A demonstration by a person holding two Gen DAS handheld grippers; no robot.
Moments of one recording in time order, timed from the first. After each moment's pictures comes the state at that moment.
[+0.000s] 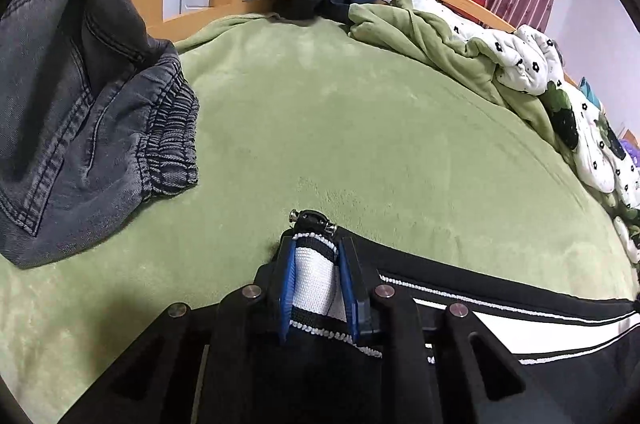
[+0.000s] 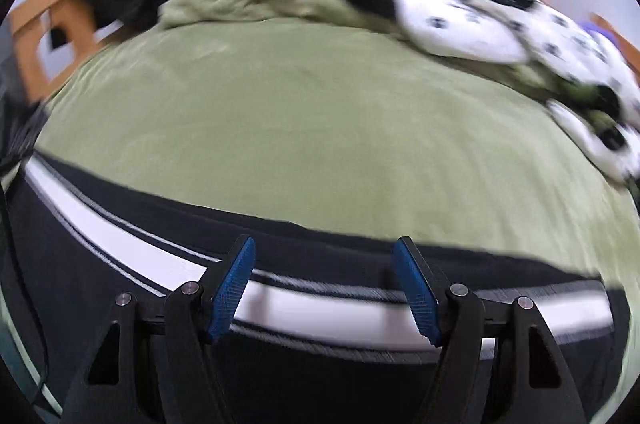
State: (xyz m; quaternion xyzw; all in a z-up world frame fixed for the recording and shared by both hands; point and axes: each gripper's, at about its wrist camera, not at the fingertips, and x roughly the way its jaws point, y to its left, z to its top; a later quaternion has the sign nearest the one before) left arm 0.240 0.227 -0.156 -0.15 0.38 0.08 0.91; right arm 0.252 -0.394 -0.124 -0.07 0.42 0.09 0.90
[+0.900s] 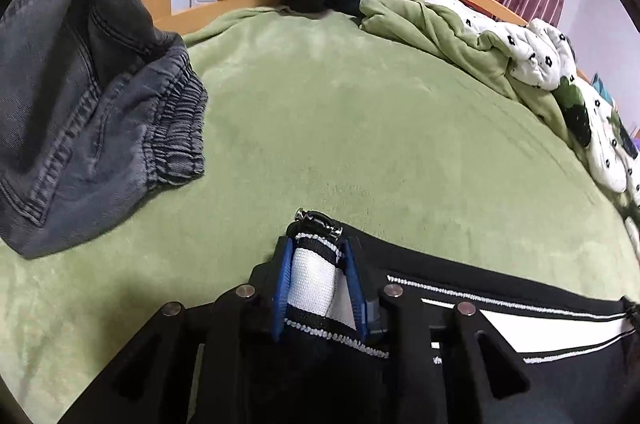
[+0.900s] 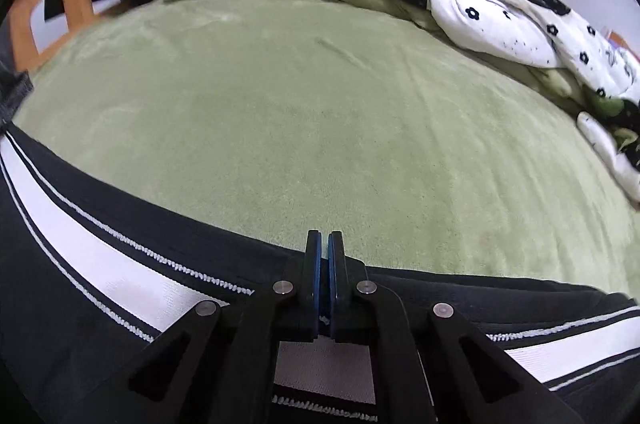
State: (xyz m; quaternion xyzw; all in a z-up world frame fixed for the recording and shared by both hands) left arm 0.241 0.222 -0.157 -0.14 0.40 0.11 0.90; right arm 0.283 -0.371 -0.167 -0.10 0.42 0.05 0.90
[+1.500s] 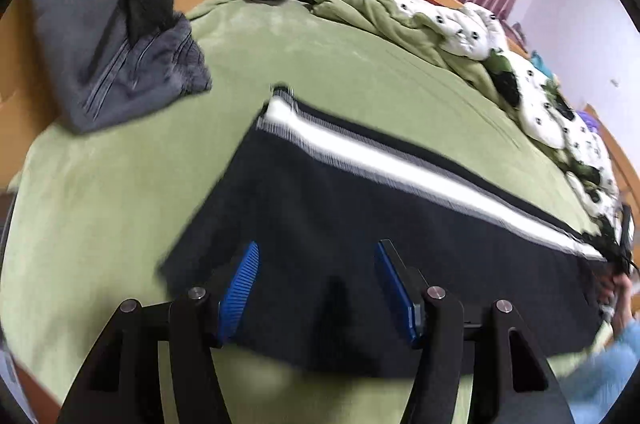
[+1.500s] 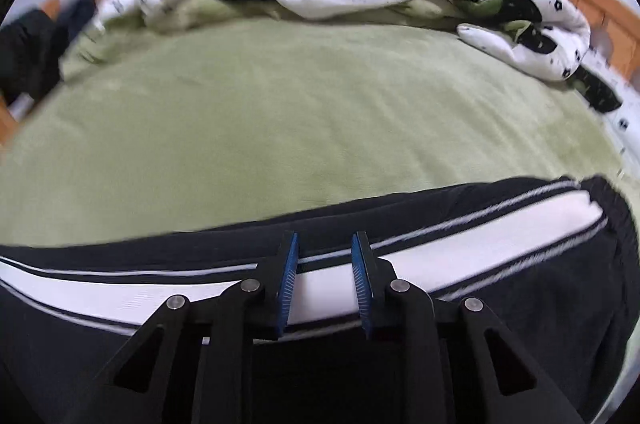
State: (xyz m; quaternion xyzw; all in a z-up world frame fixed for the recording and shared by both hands) left arm 0.078 0.194 -0.133 -0.17 0.41 0.01 0.90; right arm 0.231 -0.448 -0.130 0.07 0.42 -0.08 0.90
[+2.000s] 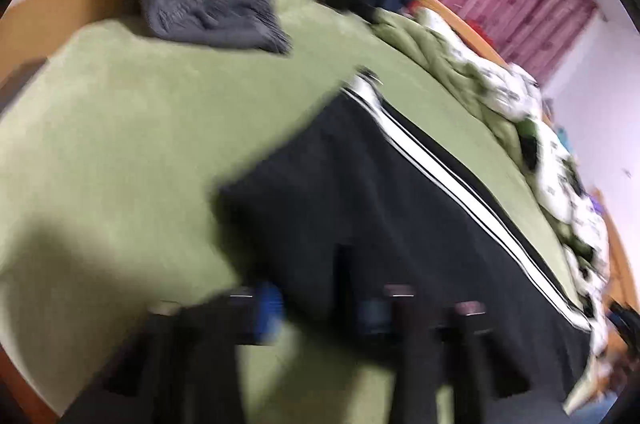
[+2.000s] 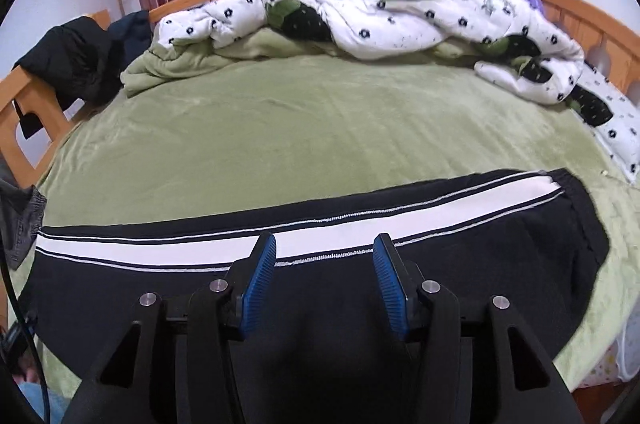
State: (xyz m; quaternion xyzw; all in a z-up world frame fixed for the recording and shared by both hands) left arm 0.071 0.233 -0.186 -0.29 0.36 0.08 0.88; right arm 0.138 -0.370 -0.043 0.05 0.39 -0.05 0.92
